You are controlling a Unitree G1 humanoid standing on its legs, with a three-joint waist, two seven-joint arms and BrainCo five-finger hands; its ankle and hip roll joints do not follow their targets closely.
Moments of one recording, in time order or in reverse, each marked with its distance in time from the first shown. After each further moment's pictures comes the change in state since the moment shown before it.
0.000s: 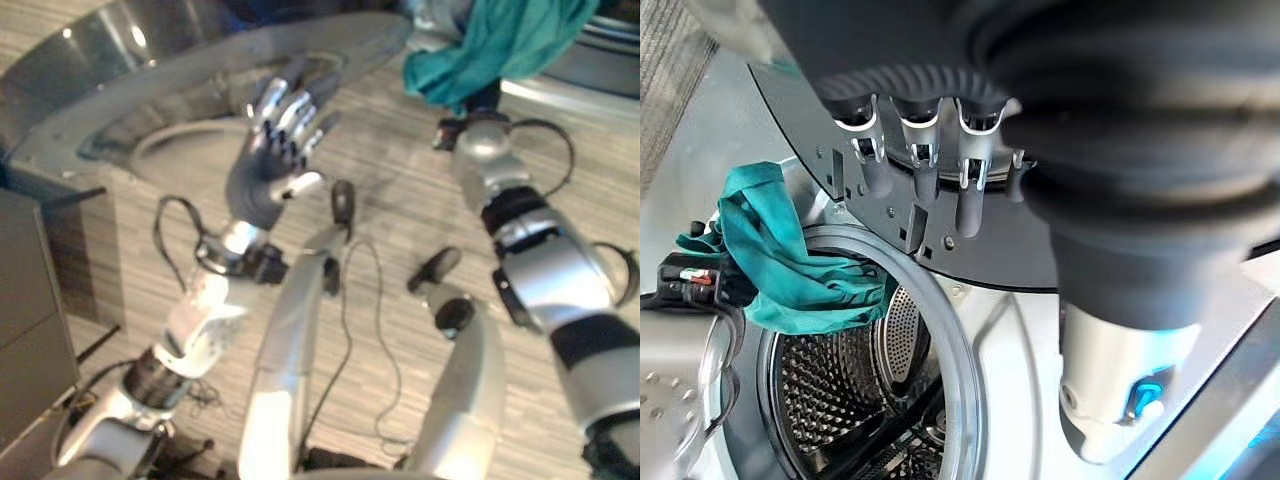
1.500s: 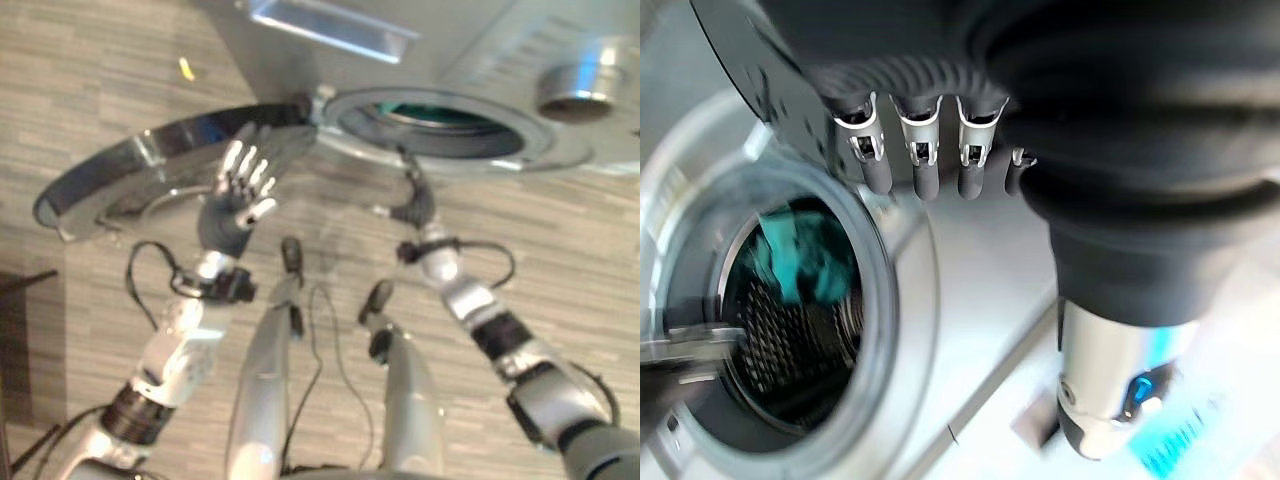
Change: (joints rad) left arm 0.232 0.037 0.096 0.025 0.003 0.011 -0.007; right arm 0.865 0.007 -0.038 -0.747 -0.611 -0.010 -0.004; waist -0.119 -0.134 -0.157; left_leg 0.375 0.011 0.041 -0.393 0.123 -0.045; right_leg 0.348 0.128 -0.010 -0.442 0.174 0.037
